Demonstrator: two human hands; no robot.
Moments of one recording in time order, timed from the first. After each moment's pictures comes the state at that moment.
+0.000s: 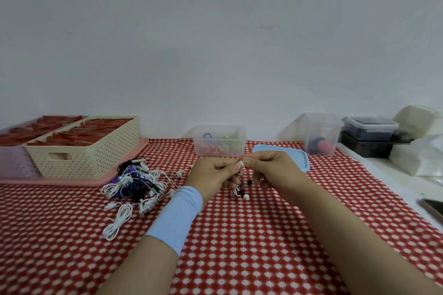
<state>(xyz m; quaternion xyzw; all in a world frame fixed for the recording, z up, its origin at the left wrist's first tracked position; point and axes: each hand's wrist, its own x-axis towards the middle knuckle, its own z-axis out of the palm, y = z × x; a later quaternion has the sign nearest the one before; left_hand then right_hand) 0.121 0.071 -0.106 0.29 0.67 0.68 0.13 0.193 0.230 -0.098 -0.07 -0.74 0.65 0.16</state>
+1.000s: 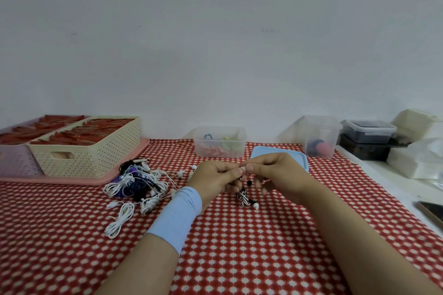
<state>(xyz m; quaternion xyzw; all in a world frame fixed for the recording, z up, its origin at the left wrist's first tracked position) 0.121 0.070 -0.109 0.28 0.65 0.68 0.20 0.203 0.237 -0.091 -0.03 -0.75 0.65 0.11</state>
